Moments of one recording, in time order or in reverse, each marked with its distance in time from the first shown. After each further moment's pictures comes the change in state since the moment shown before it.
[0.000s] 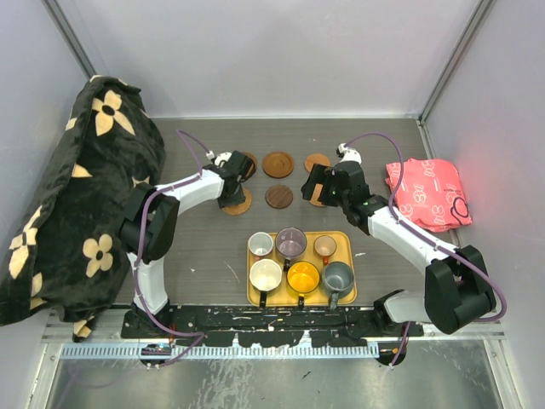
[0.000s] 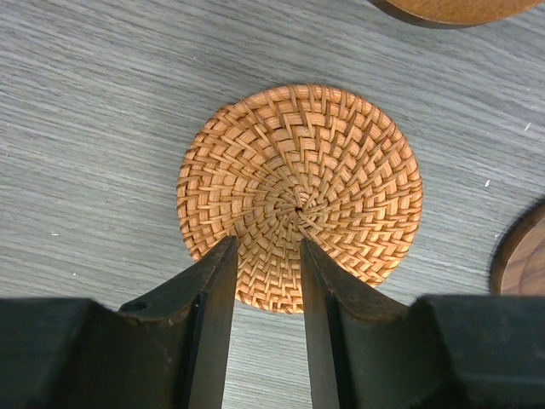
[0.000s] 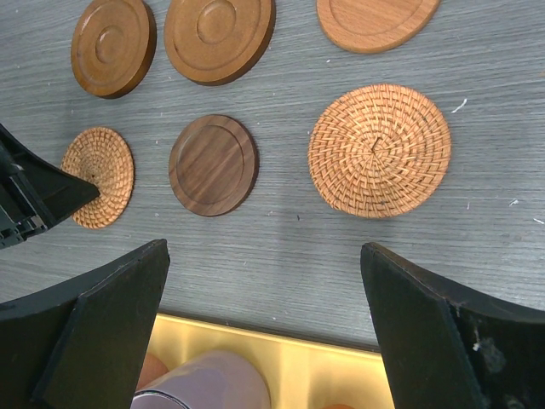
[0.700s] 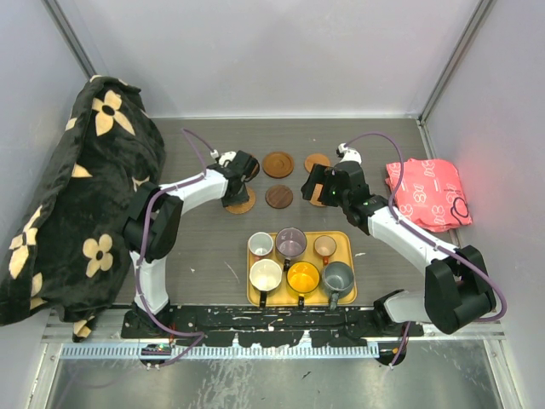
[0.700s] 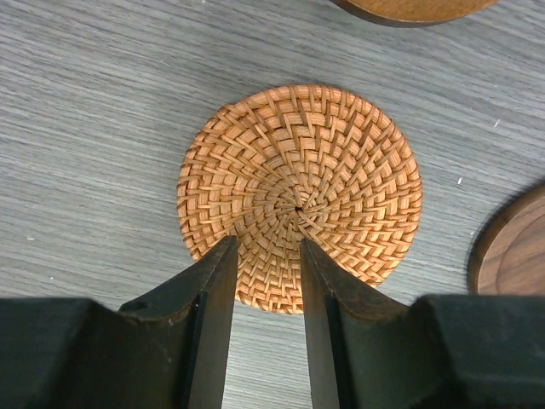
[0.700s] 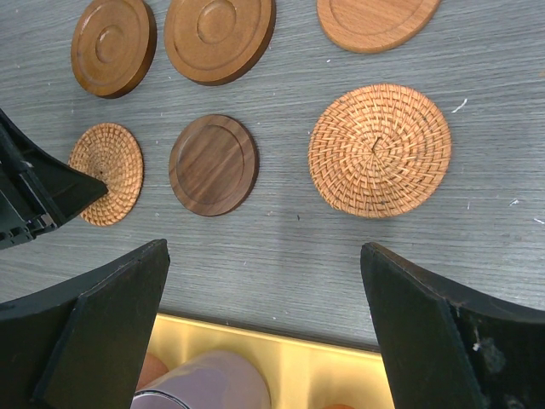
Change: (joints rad) left arm -0.022 0.023 0.031 0.001 -0.006 -0.004; right arm 0.000 0.000 0.000 0.000 0.000 0.000
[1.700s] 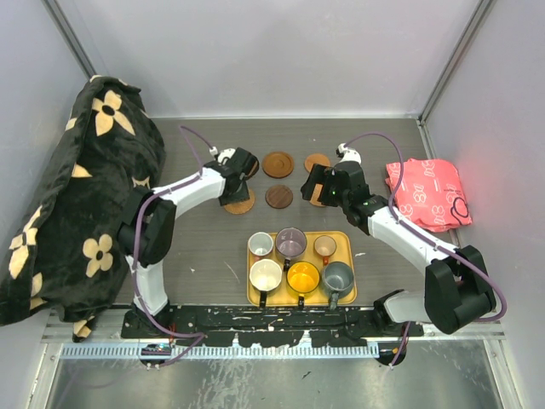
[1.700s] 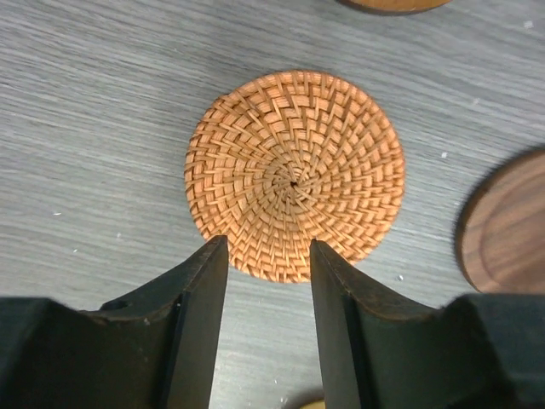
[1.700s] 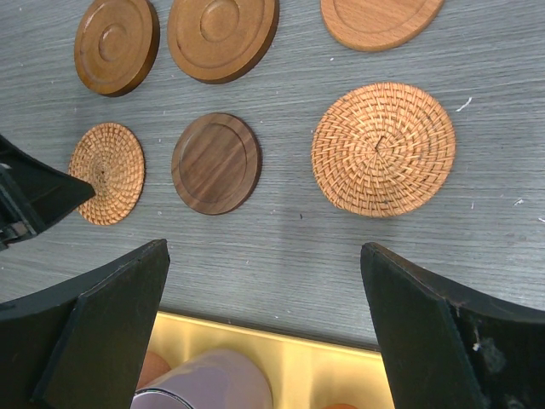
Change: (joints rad) left arm -0.010 -0.035 0.015 -0.055 -0.011 0.007; right arm 0.000 0.000 0.000 0.000 -0.008 0.003
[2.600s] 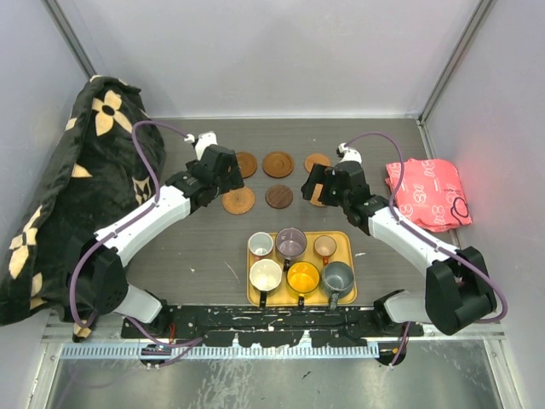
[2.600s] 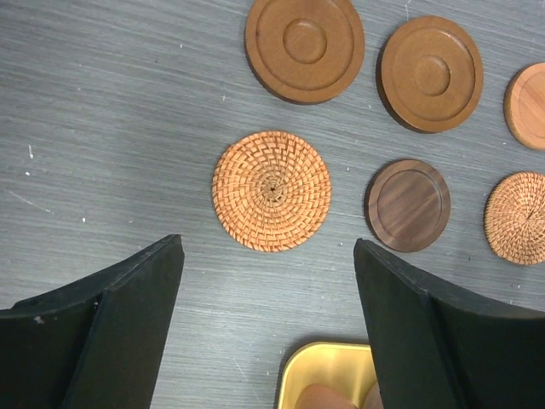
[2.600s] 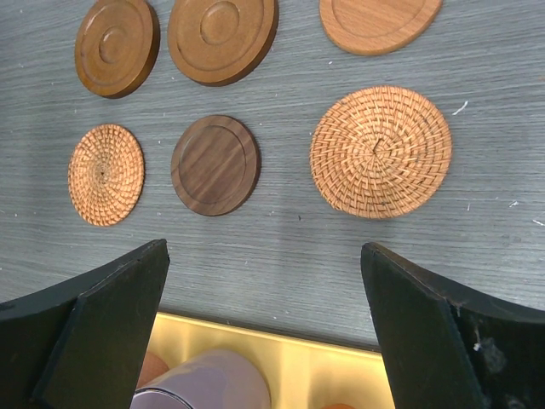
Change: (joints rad) left arm -0.012 -0.456 -0.192 0.124 -0.069 0.097; right arm 0.000 -0.004 0.000 -0.001 0.002 -0.006
